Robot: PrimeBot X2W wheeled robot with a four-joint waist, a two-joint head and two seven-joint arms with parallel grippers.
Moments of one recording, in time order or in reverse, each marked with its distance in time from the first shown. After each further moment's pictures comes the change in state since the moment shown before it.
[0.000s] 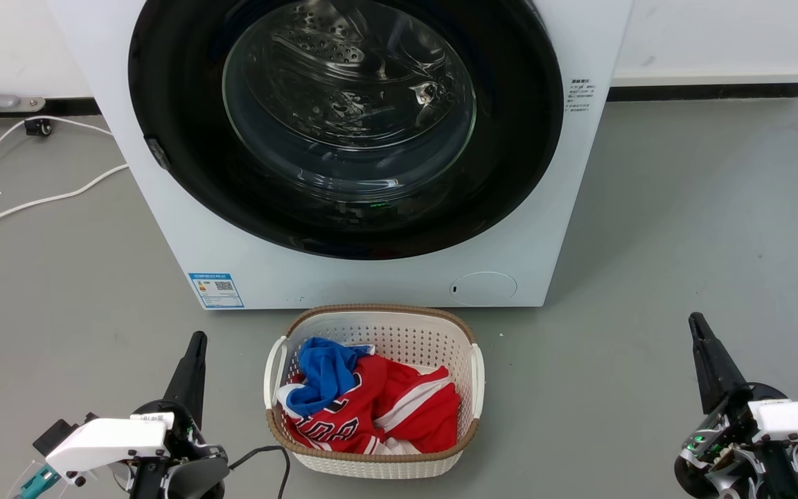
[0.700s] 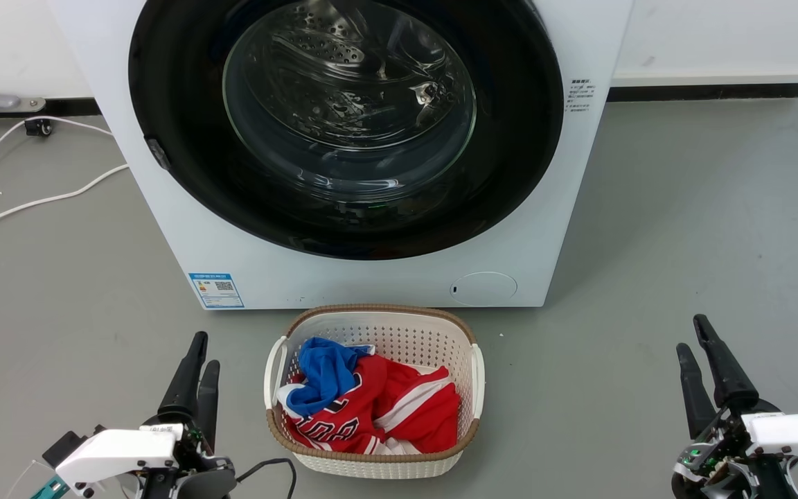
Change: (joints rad) left arm 0.023 -0.002 -0.012 0.015 0.000 0.001 -0.008; right arm 0.027 0.002 0.008 0.012 -0.005 0.000 -0.008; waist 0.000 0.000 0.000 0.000
